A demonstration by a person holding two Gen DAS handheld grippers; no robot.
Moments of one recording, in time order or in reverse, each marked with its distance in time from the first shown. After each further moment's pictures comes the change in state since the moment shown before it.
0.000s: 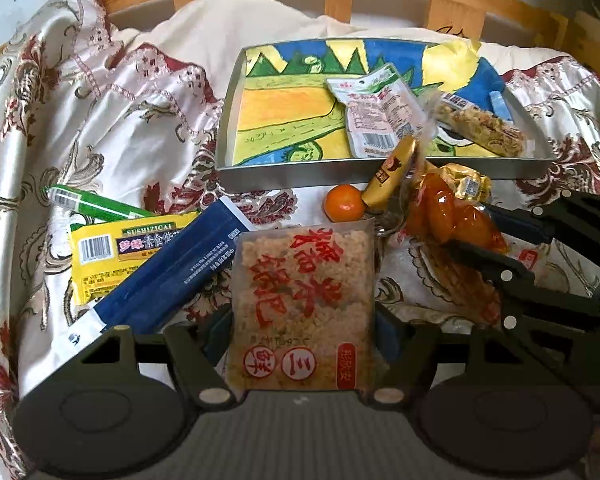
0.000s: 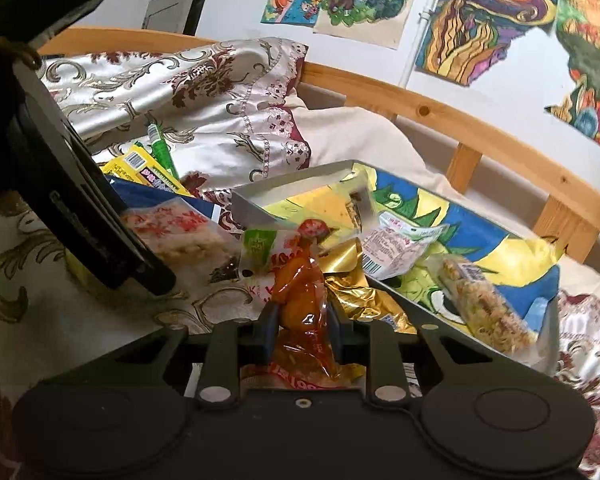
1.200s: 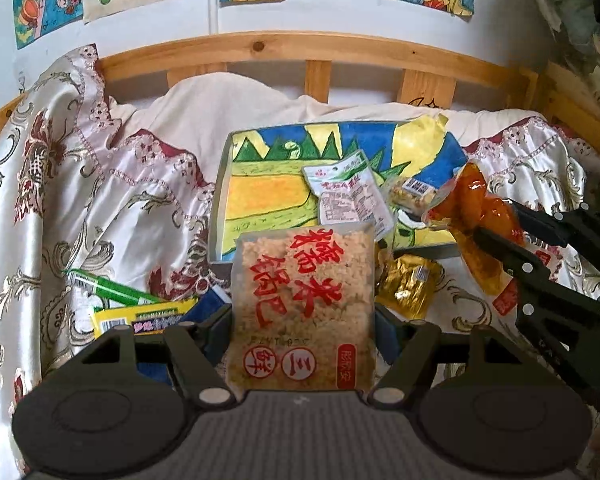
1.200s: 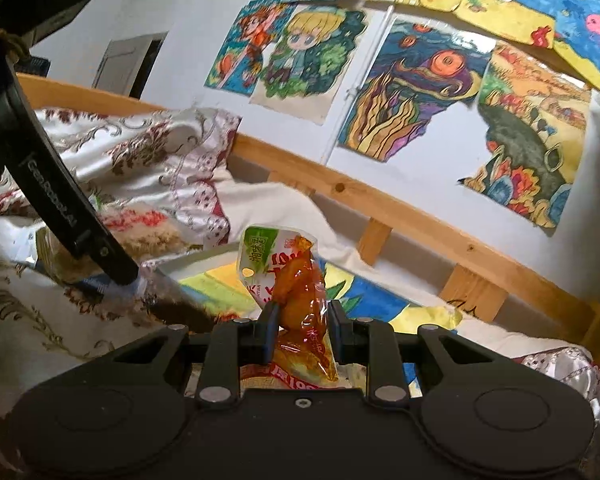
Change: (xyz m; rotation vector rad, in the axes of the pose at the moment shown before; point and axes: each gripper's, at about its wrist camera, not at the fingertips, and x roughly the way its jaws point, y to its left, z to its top) left arm -0.053 -0.011 0.034 0.003 -0.160 -0.040; right arm -0.056 -0.037 0.019 -0.008 -0.199 -0.211
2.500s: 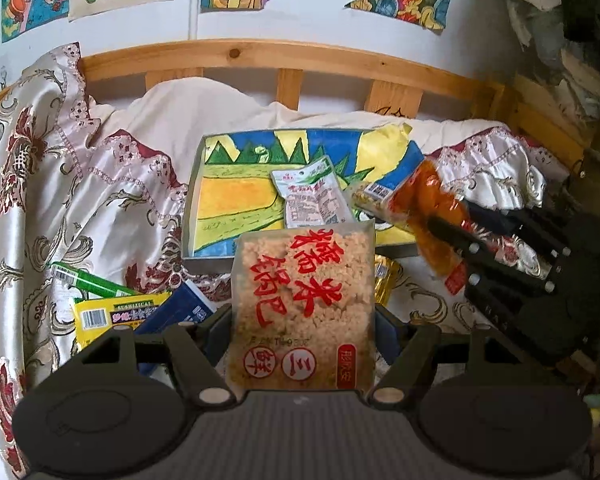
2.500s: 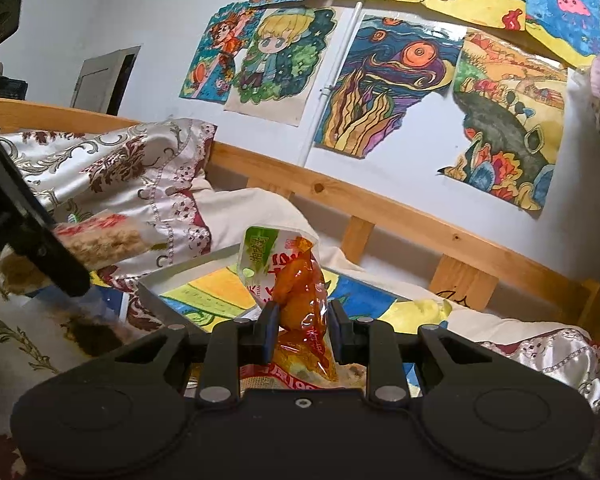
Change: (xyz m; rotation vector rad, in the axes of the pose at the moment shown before) left arm -0.023 0.002 -0.008 -0.015 -0.021 -0.110; right arm 0.006 -0.013 -0.003 0.076 0.000 -0.022
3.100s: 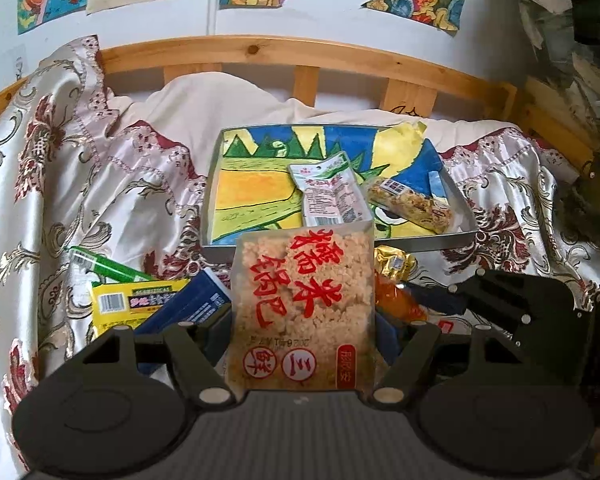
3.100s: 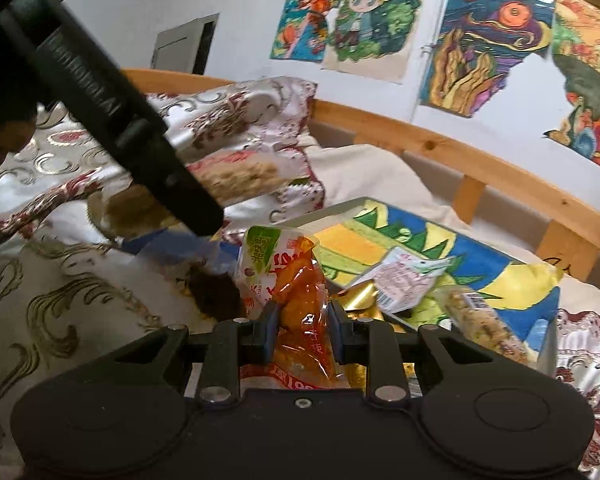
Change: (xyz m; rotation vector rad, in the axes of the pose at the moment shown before) left arm -0.006 0.009 -0.009 -0.028 0.006 0.041; right arm 0.004 0.059 -0.015 -0.025 0.122 0.278
